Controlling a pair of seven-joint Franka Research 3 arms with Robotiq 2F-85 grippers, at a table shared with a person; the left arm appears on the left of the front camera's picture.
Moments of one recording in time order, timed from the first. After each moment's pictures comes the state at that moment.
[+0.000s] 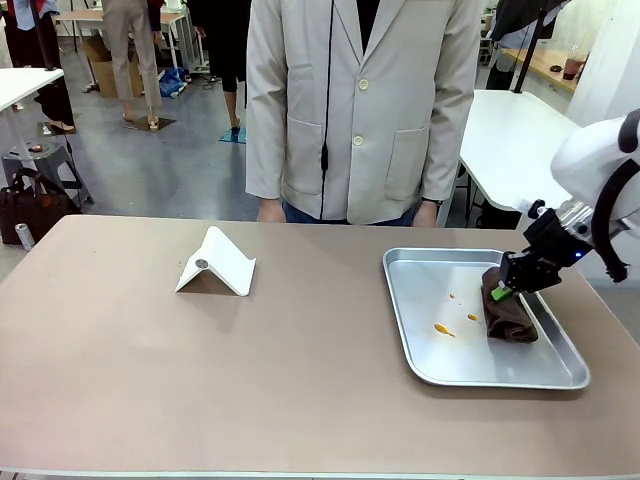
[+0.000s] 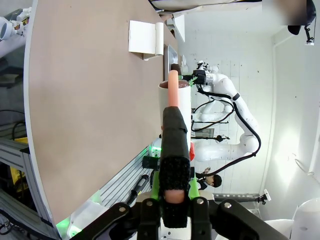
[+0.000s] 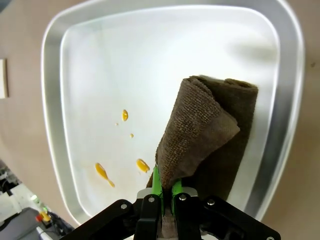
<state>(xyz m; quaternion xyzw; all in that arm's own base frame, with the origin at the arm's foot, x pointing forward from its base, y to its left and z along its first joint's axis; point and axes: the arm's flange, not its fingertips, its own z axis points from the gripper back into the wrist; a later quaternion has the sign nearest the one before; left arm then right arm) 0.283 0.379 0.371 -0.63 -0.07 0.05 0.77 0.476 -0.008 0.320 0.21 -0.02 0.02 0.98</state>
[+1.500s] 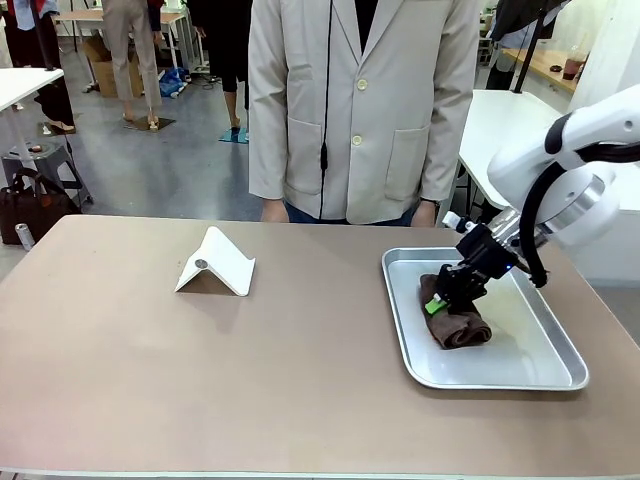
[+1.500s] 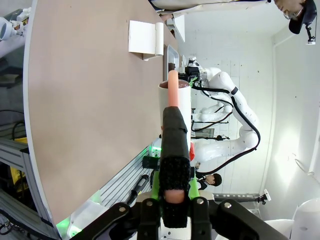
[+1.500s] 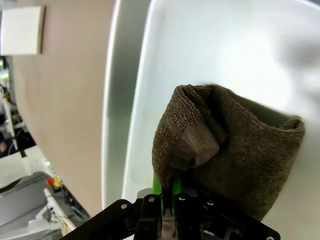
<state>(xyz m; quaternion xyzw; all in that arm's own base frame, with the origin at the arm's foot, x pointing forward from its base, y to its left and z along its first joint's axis) 0.283 0.379 0.371 -0.63 -0.07 0.05 0.77 0.486 0.093 0.283 0.31 0.03 0.14 0.94</state>
